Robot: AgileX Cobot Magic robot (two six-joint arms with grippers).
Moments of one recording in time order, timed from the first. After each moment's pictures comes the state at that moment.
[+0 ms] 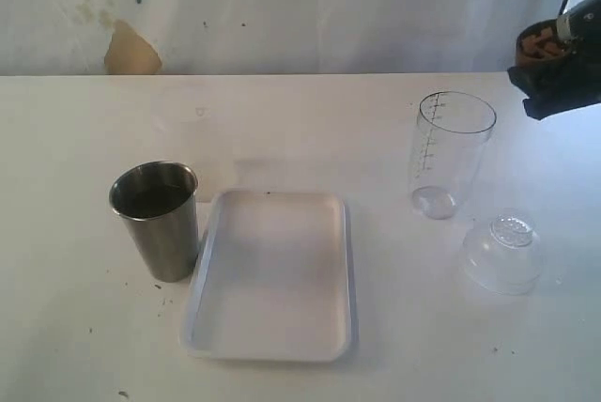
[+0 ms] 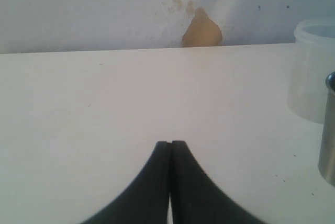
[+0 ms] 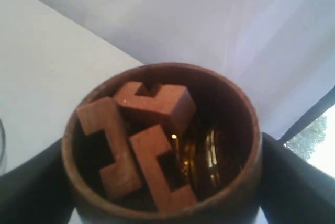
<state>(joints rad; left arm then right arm) 0.07 0.00 -0.01 -0.01 0.28 0.07 -0.35 1.74 -0.99 -1.02 -0.57 0.39</state>
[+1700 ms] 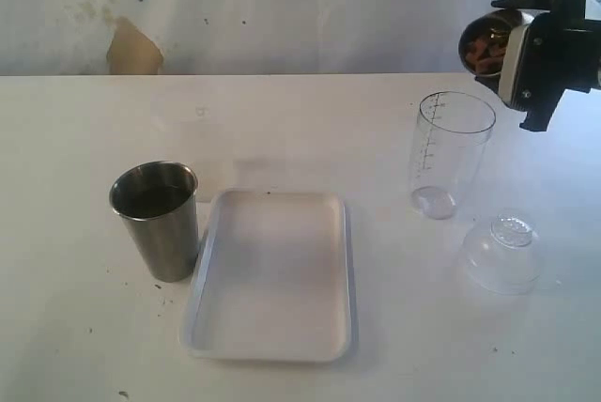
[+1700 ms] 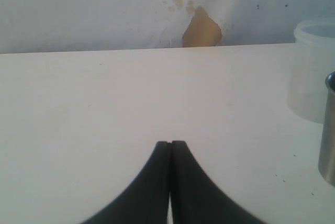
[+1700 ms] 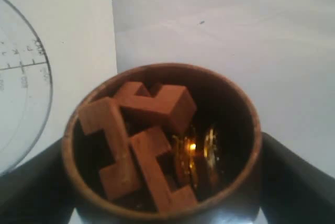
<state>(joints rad) 0.07 0.00 -0.01 -0.01 0.28 0.07 -0.27 1.75 -1.07 -1.22 -0.66 -0.38</state>
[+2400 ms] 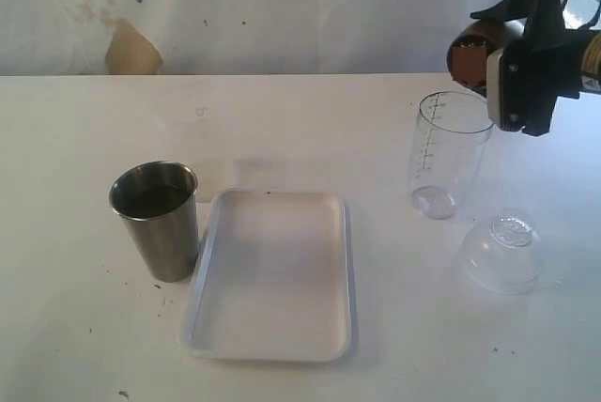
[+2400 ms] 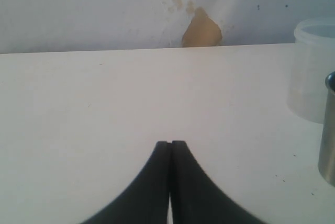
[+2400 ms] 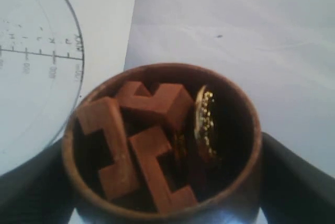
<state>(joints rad) 0.07 0.00 -0.01 -0.02 0.28 0.07 -0.22 1.74 -1.07 -1.26 -0.58 -0.55</state>
